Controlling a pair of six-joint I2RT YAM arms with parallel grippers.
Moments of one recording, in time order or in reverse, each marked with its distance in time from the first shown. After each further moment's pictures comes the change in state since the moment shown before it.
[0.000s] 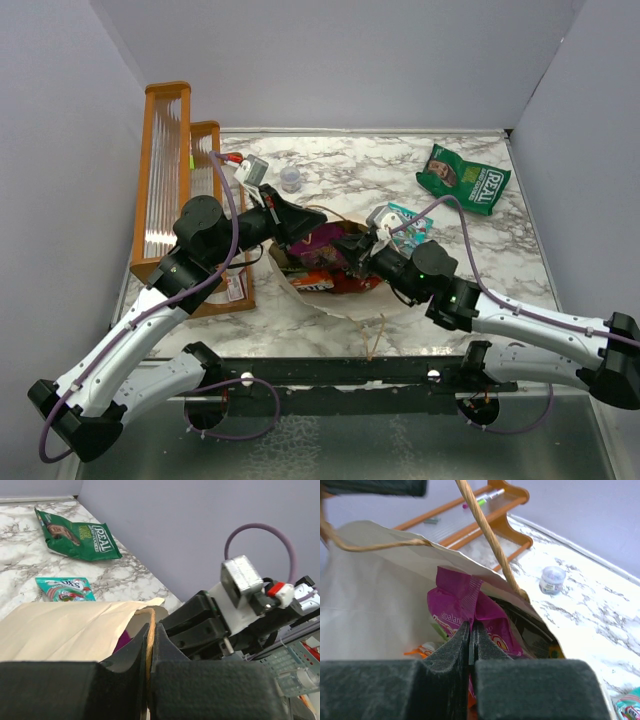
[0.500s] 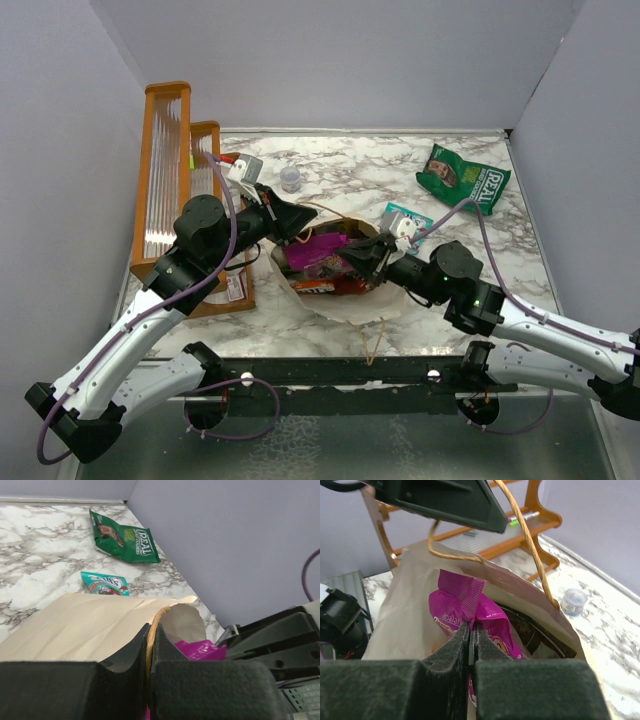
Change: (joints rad) left arm -0.001 -0.011 0.026 -0.118 -0.181 0.035; right arm 0.000 -0.158 0.048 -0.150 -0.199 -0.063
